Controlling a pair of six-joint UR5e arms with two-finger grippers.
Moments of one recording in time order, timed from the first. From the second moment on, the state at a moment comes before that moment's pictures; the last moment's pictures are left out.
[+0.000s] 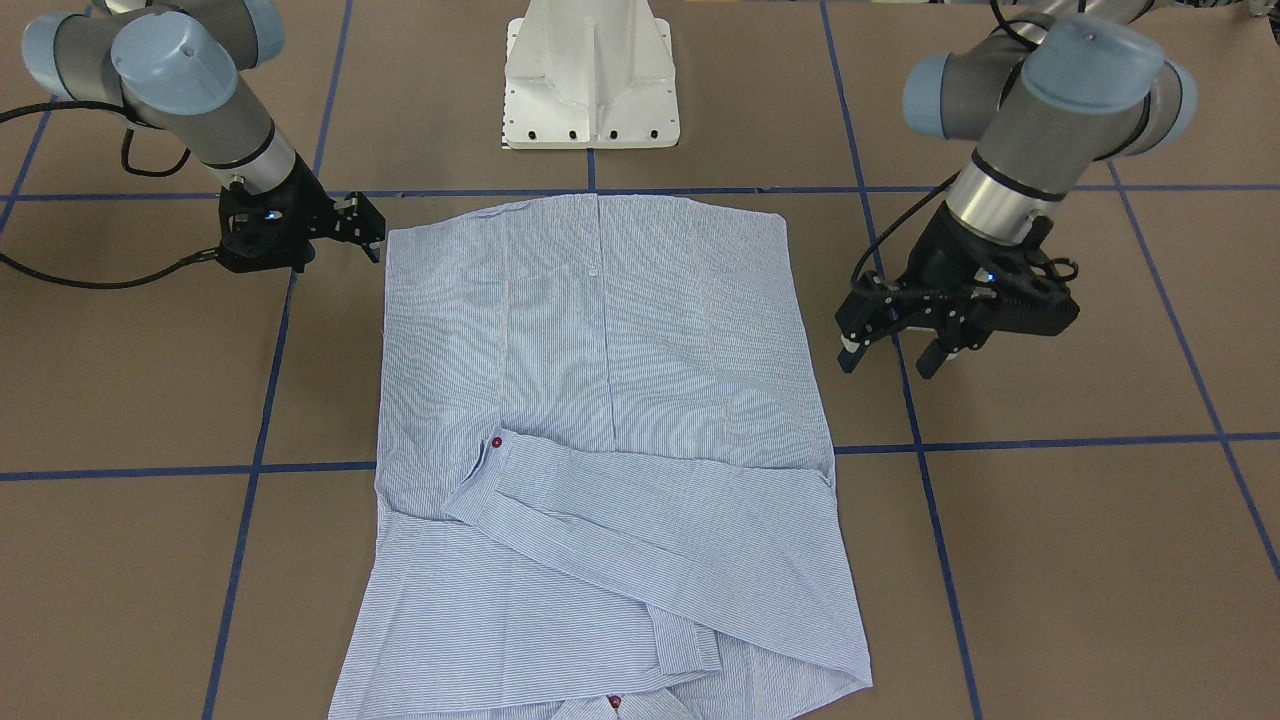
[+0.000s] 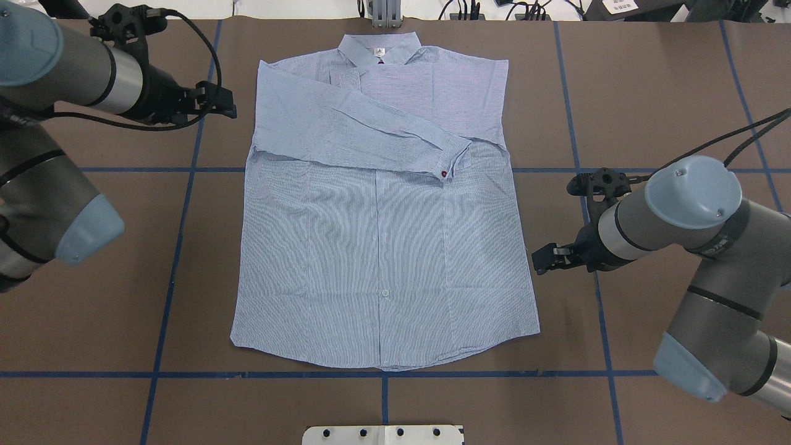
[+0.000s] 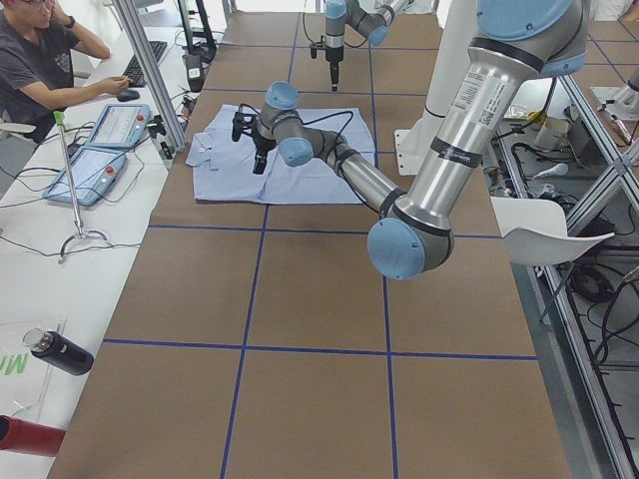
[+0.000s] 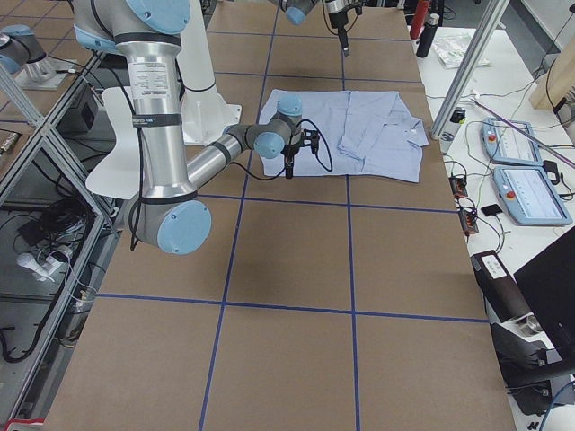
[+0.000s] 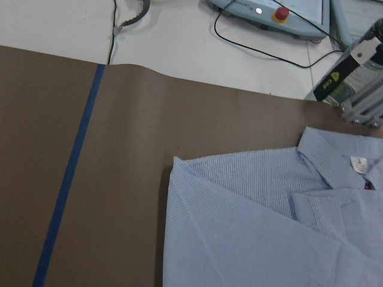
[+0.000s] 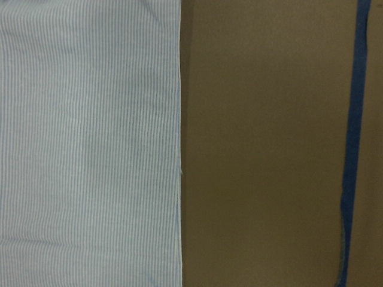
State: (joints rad) left arm -0.88 -1.93 -1.85 -1.97 -1.99 -1.14; right arm 0.59 -1.45 1.97 -1.33 2.02 1.10
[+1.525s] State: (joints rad) left arm -0.77 -1.85 -1.91 -1.96 -1.96 -1.23; right arm 0.41 -1.43 1.94 -1.32 1.96 1.17
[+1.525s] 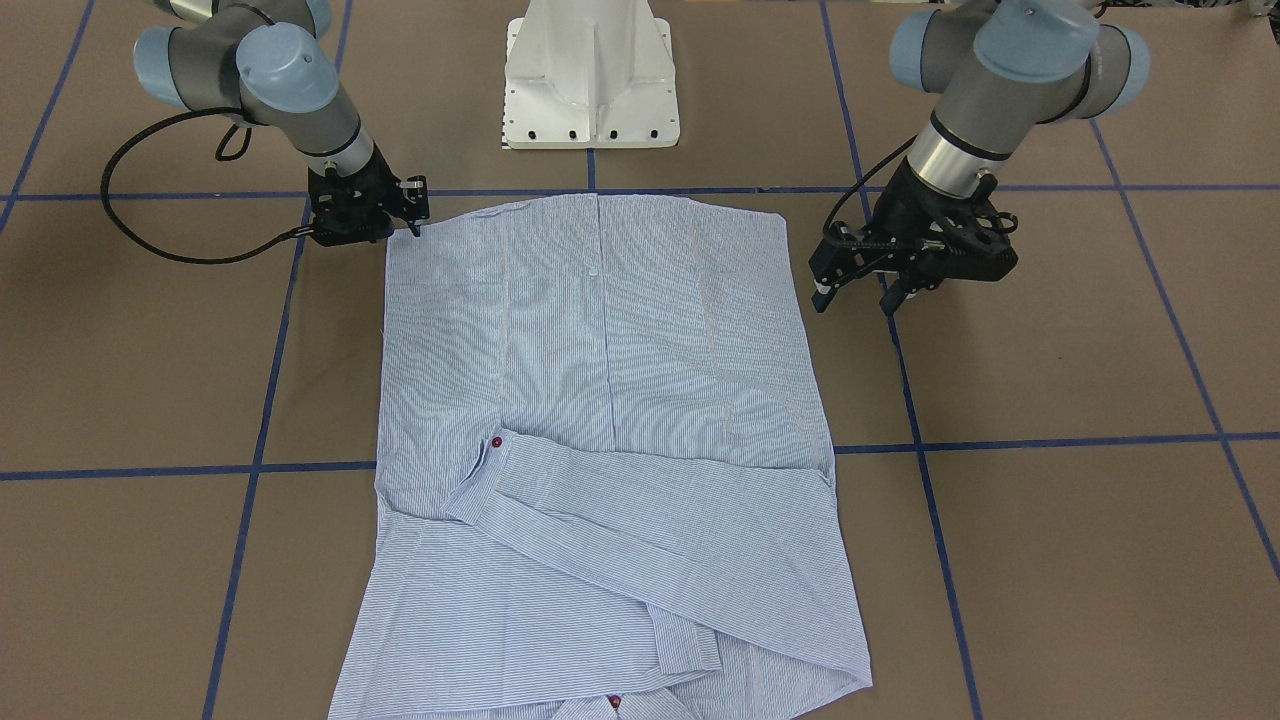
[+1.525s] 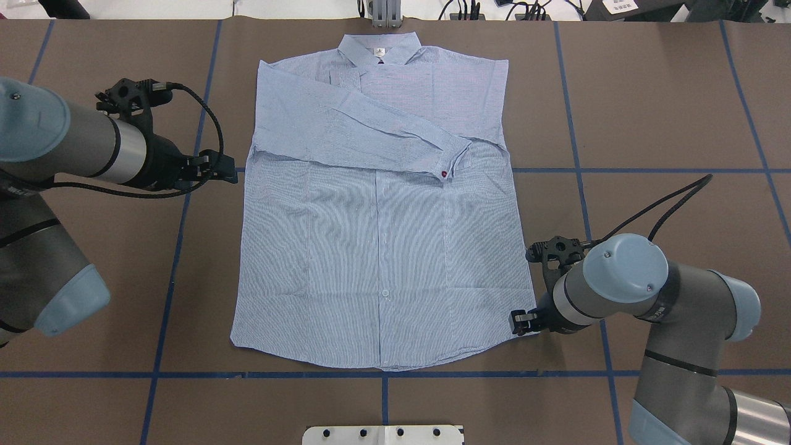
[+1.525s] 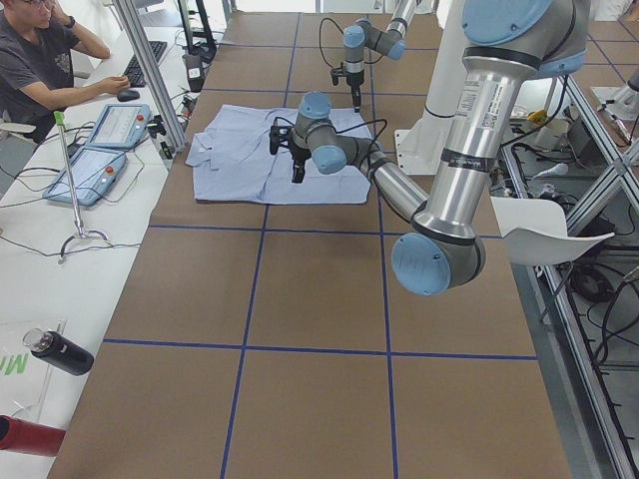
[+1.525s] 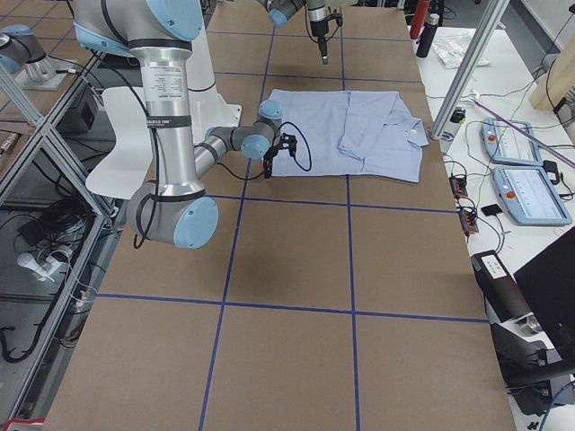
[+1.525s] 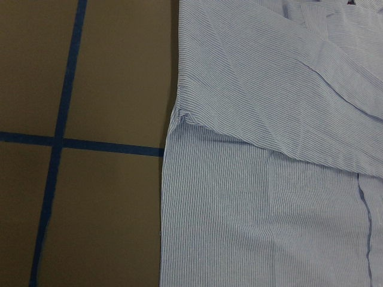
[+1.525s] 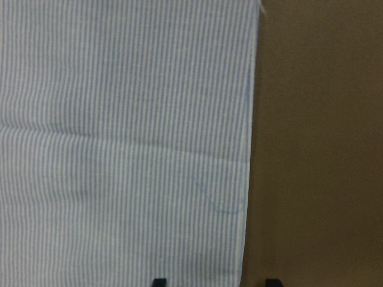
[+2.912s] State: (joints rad) left arm -0.77 -1.85 -1.91 -1.96 -1.96 -1.23; right arm 0.41 -1.44 1.94 -1.33 1.96 1.17
